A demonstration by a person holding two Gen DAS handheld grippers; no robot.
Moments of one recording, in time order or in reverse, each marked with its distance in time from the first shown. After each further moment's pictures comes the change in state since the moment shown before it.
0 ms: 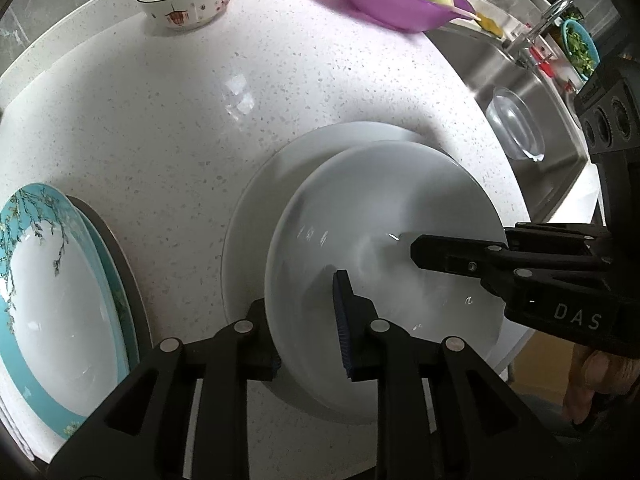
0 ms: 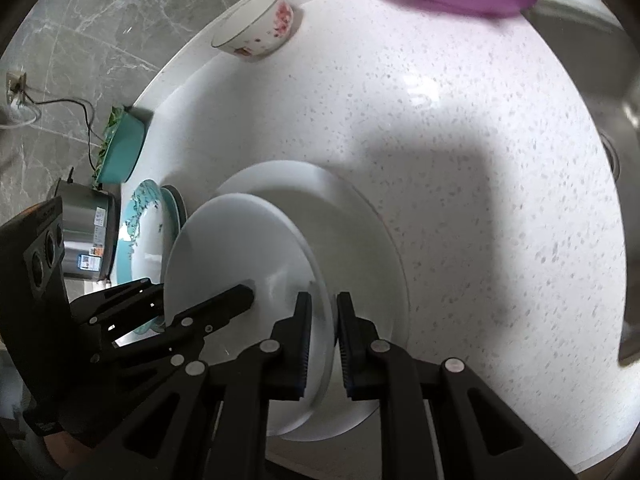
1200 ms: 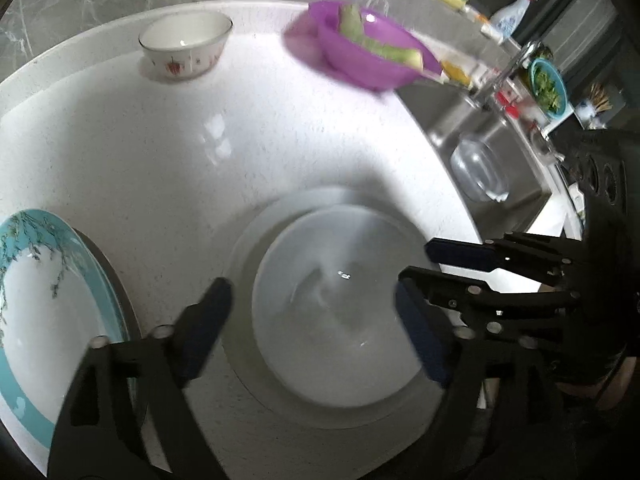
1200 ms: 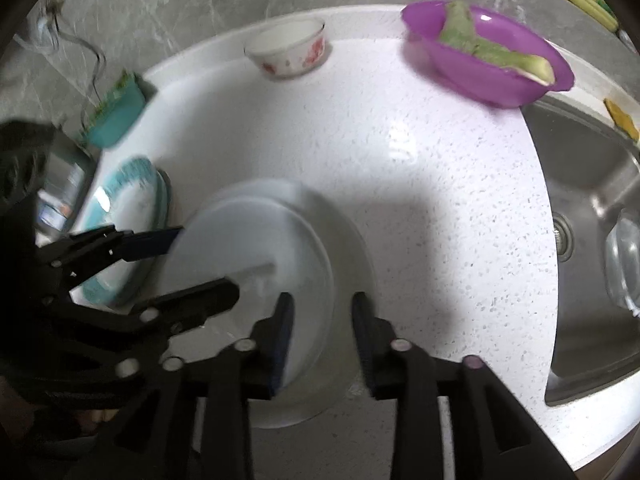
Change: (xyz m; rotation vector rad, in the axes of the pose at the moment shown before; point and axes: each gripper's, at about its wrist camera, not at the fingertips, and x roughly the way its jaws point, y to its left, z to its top) left arm -0.035 0.010 0.012 -0.024 -0.180 -0.112; right arm -0.030 0.027 -0.010 -0.211 -0.136 -0.167
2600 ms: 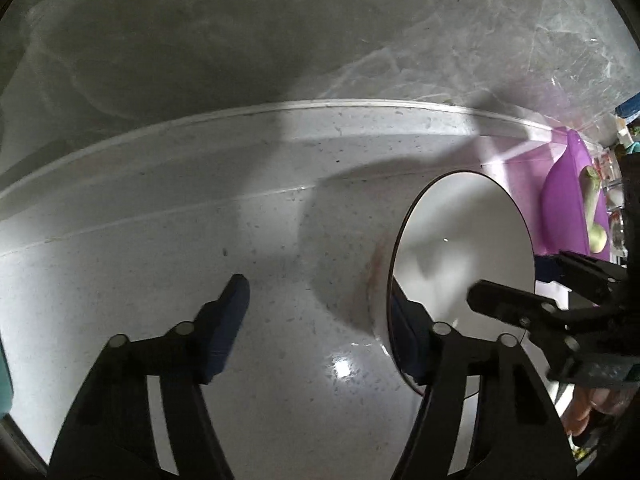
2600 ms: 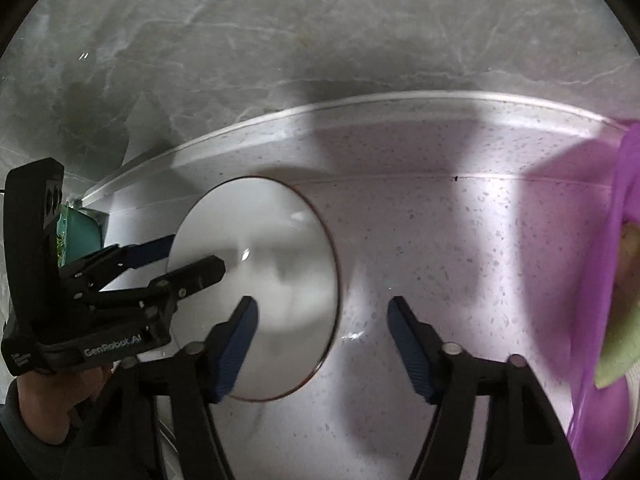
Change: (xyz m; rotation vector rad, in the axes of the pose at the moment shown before) left arm 0.102 0.242 0.269 -0.126 0.157 0.111; right arm 0.161 -0.017 0.292 0.137 0.156 0.077
